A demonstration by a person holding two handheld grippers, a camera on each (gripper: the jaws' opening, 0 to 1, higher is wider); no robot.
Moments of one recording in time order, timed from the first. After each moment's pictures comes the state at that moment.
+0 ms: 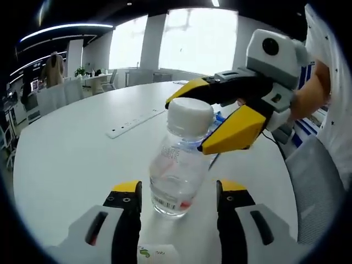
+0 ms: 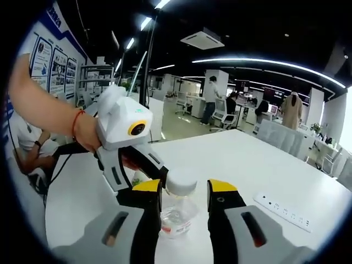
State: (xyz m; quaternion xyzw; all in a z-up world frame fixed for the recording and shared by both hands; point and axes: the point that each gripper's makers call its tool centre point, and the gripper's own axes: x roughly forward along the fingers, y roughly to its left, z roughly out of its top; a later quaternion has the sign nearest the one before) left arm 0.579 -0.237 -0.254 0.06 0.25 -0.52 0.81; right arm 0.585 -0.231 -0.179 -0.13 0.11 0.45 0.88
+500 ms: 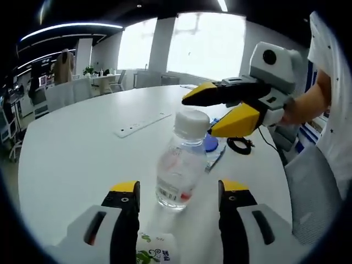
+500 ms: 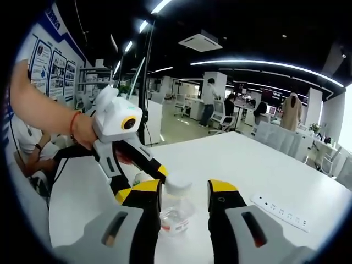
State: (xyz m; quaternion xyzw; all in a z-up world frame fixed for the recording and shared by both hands) left arm 0.573 -0.213 -0.236 0.05 0.25 -0.49 0.83; right arm 0.579 -0.240 -0.164 -0.13 0.10 0.45 0.88
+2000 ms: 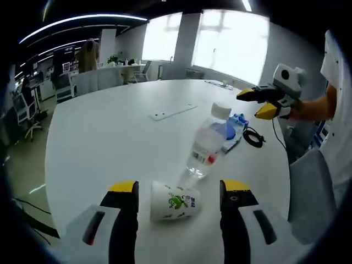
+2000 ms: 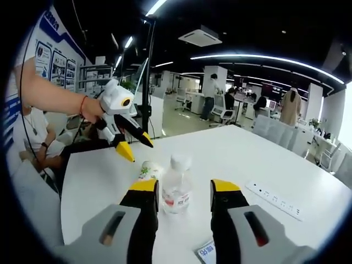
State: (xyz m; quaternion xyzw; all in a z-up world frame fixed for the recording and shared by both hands) left arm 0.564 -0.123 -0.231 0.04 0.30 -0.41 0.86; right arm 0.550 -0.282 -0.160 -0.13 0.13 0.45 0.88
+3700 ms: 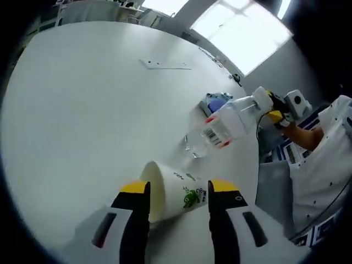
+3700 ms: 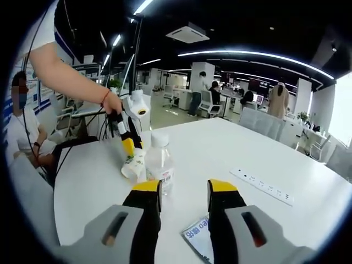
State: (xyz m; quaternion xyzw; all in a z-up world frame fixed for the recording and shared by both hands) left arm 0.578 -0.136 -0.294 -0.07 0.51 -0.48 0.71; right arm 0.552 -0.333 -0.178 -0.13 0.14 0.40 0.90
